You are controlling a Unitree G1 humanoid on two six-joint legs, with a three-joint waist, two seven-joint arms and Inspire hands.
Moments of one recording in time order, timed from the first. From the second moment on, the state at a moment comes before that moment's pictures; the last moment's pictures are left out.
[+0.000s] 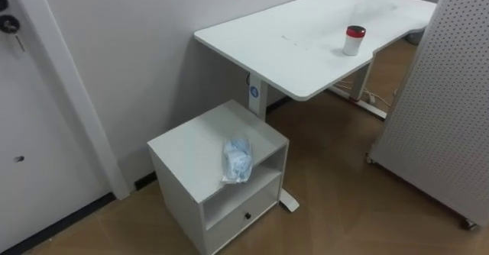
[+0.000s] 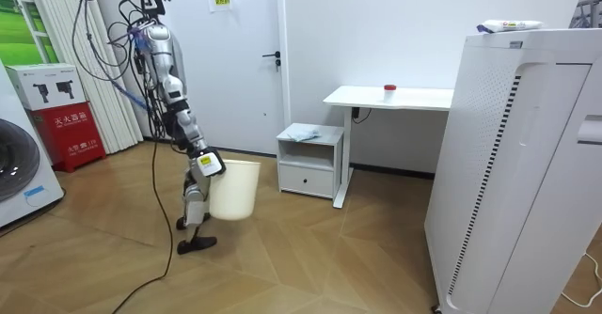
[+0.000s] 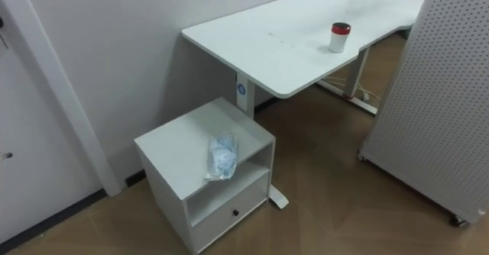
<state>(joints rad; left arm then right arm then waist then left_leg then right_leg) 0.22 0.21 0.19 1.16 0.37 0.03 0.20 0.08 -0.24 -0.06 1.31 0.34 -0.03 0.02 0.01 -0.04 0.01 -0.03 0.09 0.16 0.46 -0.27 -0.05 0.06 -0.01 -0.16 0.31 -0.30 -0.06</state>
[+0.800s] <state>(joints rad) 0.17 0.19 0.16 1.16 0.34 -0.03 0.19 0.11 -0.28 -0.05 1.28 0.34 -0.05 -0.03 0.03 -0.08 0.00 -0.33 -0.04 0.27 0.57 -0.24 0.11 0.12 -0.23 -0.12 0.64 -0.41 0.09</state>
